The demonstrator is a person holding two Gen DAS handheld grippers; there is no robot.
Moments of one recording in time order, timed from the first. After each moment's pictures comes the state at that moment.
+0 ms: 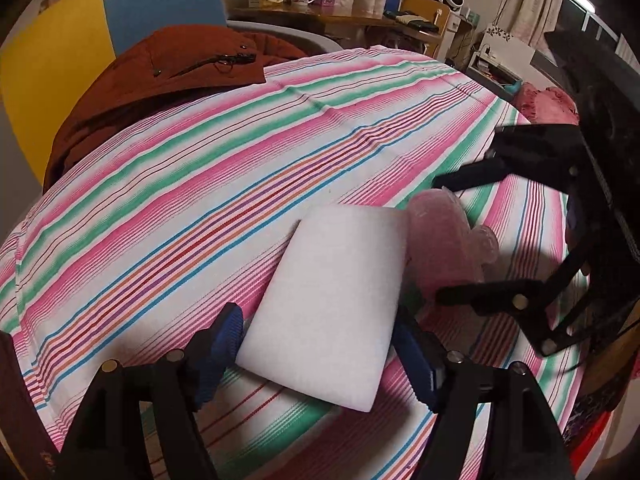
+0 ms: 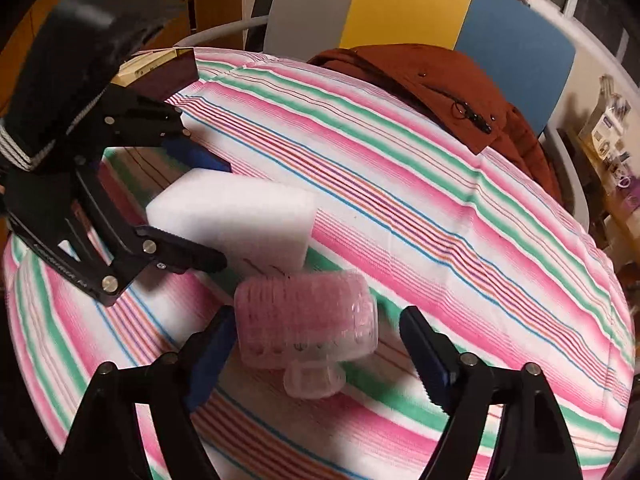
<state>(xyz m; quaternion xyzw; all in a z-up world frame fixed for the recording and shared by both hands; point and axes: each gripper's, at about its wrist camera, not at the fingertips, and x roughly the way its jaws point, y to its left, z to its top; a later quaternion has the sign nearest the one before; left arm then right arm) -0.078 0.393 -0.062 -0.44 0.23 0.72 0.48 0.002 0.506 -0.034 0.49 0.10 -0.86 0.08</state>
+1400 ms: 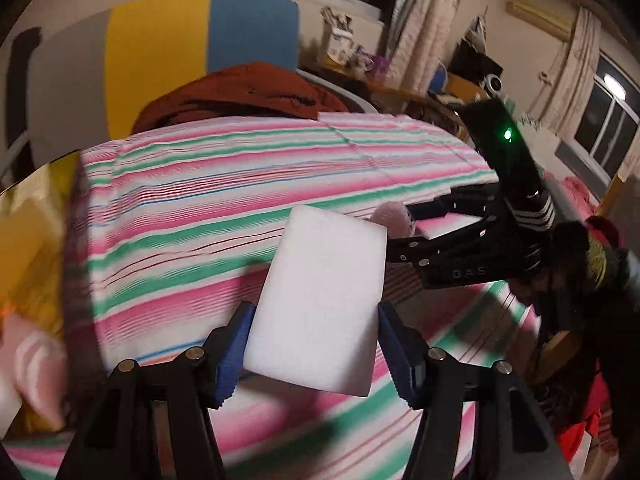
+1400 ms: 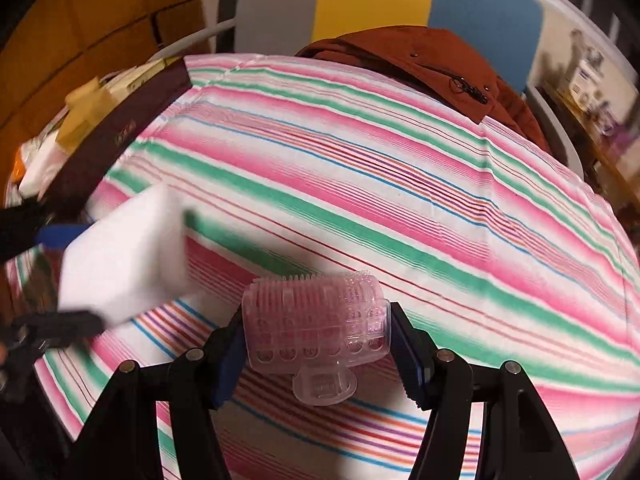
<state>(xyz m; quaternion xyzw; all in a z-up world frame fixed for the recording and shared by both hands) 0.008 0.245 -0.025 -0.40 0.08 0.81 0.42 0.017 0.458 -0.034 0.50 0.02 -0.87 0.02</state>
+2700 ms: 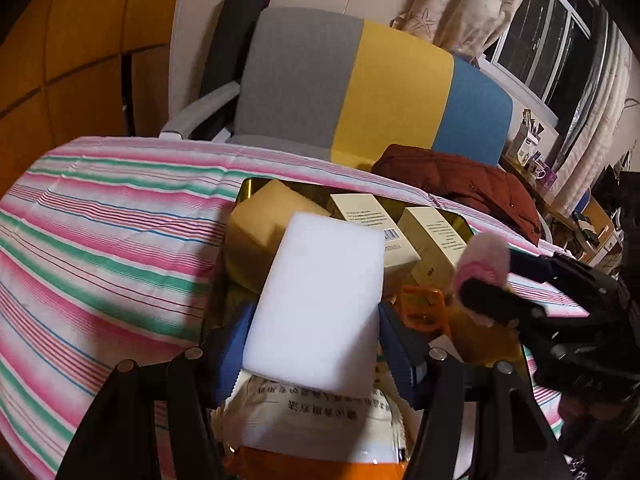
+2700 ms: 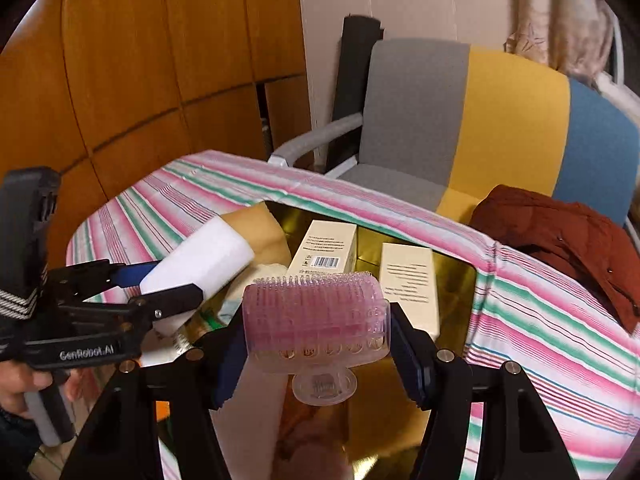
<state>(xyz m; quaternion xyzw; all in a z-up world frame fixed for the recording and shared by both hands) -0.151 -0.025 0.001 -0.41 -0.05 0.89 0.17 -0.135 0.151 0.039 0.36 0.03 -0.92 0.15</state>
